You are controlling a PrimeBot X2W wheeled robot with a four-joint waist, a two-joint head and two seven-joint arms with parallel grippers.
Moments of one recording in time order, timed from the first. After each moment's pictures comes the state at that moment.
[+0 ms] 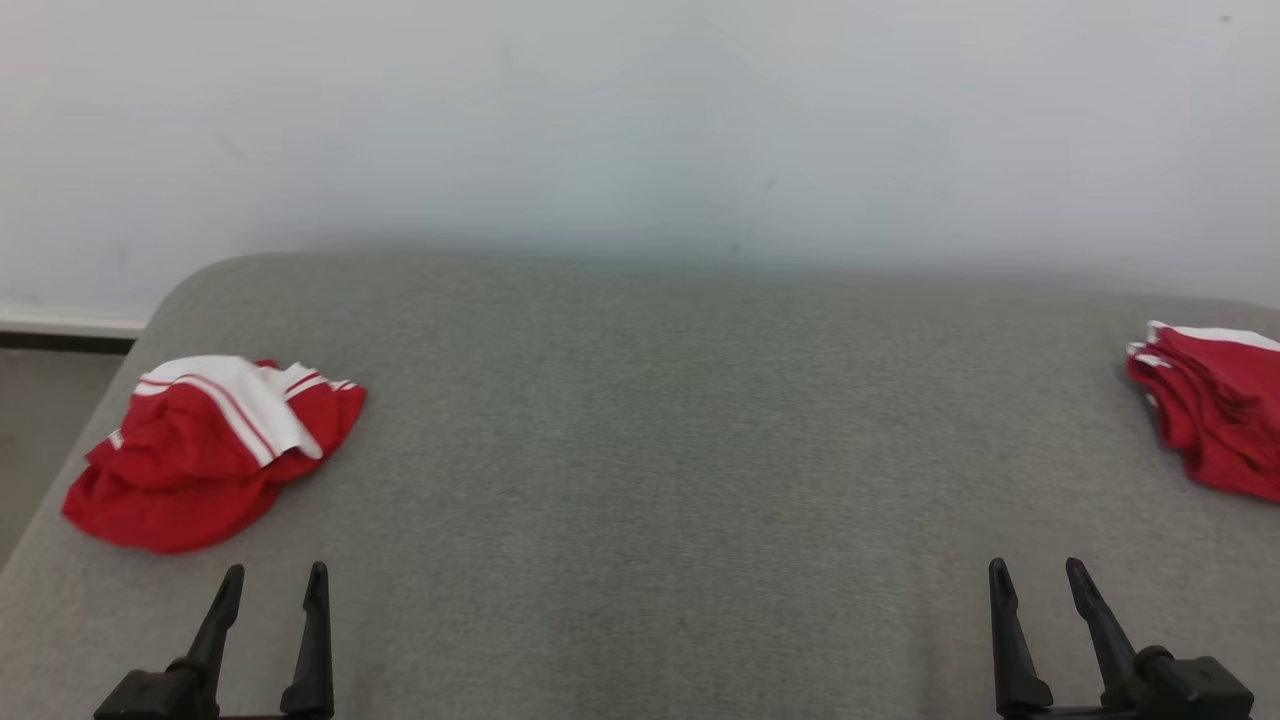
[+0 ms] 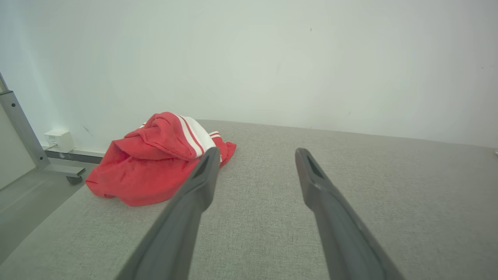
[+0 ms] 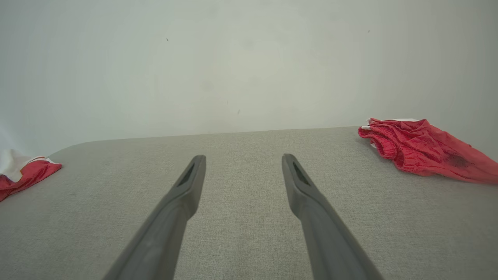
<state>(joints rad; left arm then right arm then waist) -0.01 0.12 0.06 0.19 -0.16 -0.13 -0.26 0.07 -0.06 -0.04 0.12 0.17 0.13 -0.21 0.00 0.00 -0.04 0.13</state>
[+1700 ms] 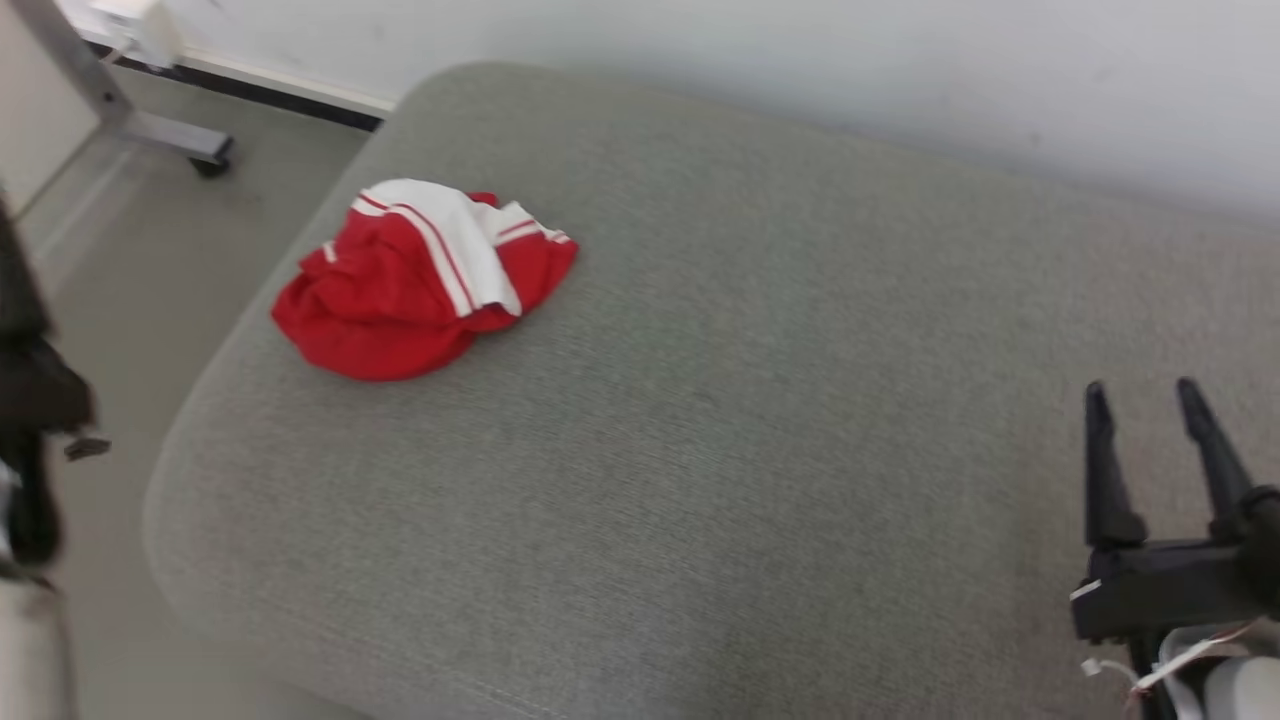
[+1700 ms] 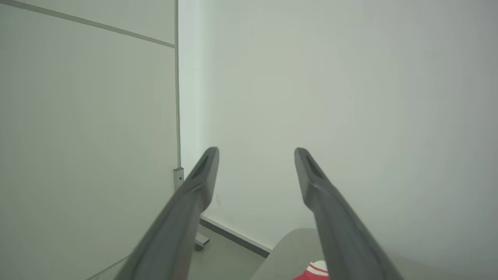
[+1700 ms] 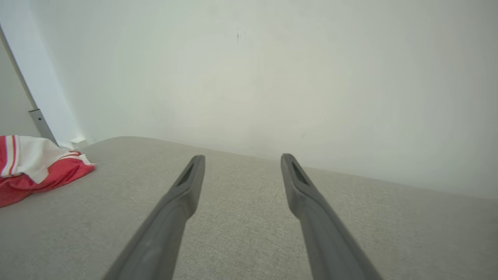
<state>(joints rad) -0.56 0.25 0.24 0.33 -0.29 -0.12 -0.26 -0.13 -0.13 -0.12 0.05 0.10 0.13 -0.14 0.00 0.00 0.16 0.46</state>
